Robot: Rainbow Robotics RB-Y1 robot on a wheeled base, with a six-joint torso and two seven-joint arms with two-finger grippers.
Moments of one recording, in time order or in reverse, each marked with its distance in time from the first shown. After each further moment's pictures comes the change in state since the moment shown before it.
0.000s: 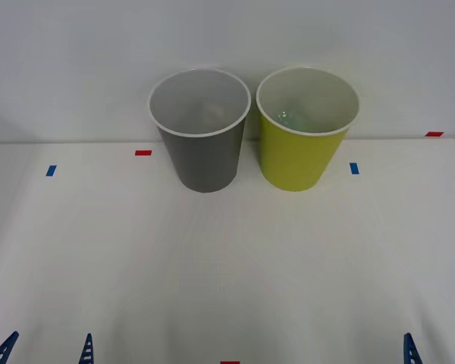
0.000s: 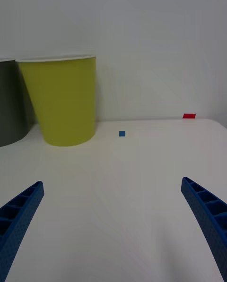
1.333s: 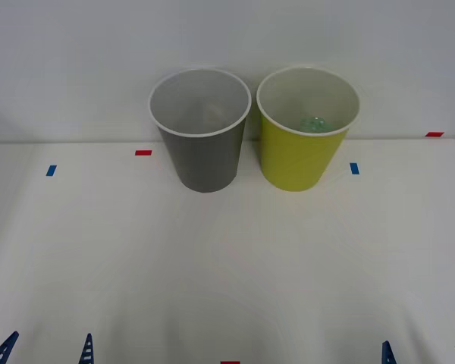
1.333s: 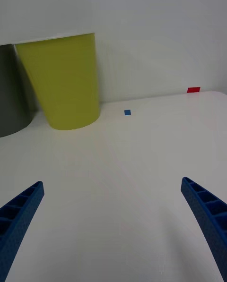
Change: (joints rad) right arm -0.008 0.054 0.065 0.032 -0.001 0.040 -0.005; left arm 0.000 0.000 0.000 0.000 0.000 0.000 0.000
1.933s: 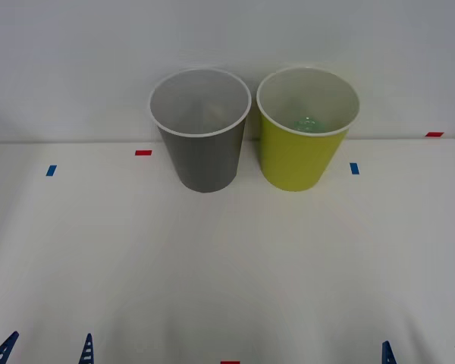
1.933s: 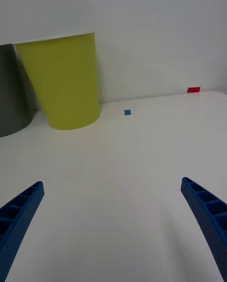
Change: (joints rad) right arm 0.000 0.000 0.000 0.000 0.000 0.000 0.000; left arm 0.000 0.000 0.000 0.000 0.000 0.000 0.000
